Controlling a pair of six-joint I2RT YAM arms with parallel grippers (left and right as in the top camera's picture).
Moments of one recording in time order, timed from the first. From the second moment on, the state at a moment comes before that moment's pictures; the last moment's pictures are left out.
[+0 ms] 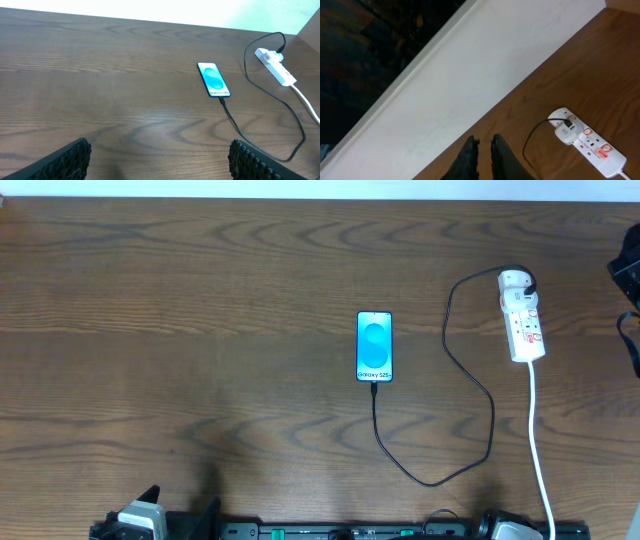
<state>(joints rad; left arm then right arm) -0.08 0.03 1.01 -1.38 0.20 -0.12 -0.26 1.21 1.72 -0.85 -0.14 0.65</state>
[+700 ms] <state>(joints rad) 0.00 0.03 1.01 -1.38 0.20 -0.12 -0.07 1.21 1.72 -0.85 -0.14 0.65</state>
